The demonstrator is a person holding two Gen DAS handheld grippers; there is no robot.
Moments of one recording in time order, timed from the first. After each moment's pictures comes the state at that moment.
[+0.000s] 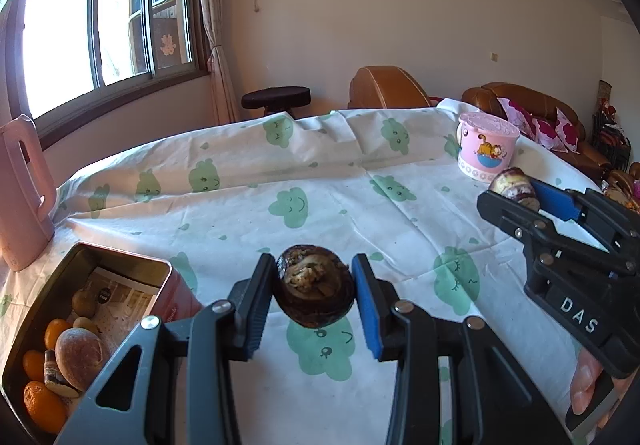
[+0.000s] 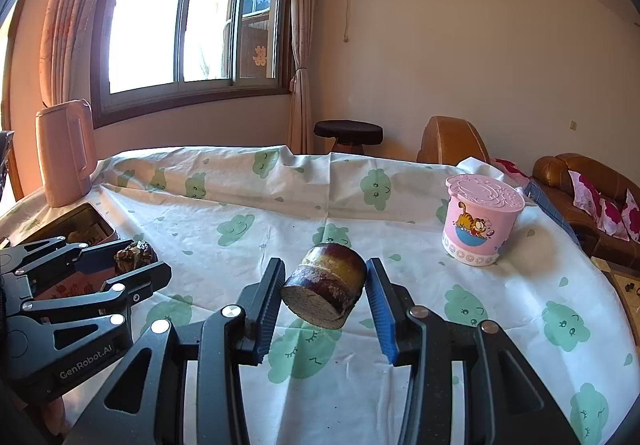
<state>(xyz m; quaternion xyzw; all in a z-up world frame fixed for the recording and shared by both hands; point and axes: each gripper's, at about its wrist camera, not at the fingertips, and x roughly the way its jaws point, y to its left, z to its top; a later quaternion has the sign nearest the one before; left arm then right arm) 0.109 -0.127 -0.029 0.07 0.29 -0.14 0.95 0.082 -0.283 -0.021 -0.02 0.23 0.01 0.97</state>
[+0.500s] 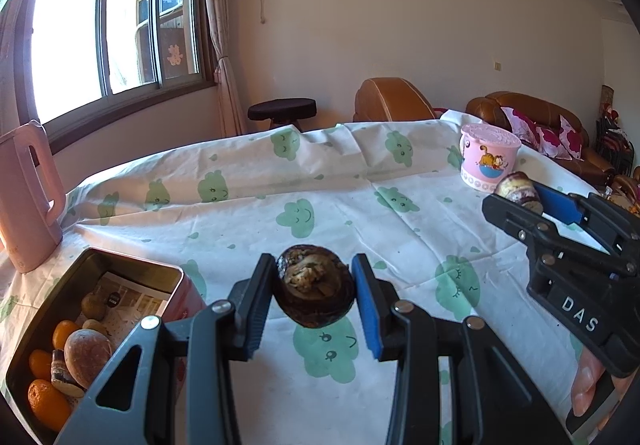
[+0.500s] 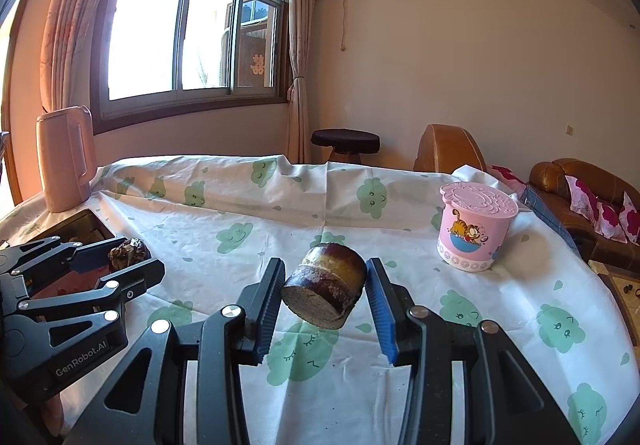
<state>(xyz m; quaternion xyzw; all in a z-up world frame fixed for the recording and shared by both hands) 0.102 -0.124 -0.024 0.07 0.26 -0.13 0.95 0.077 -0.283 -0.018 -0.02 0.21 0.01 0.98</state>
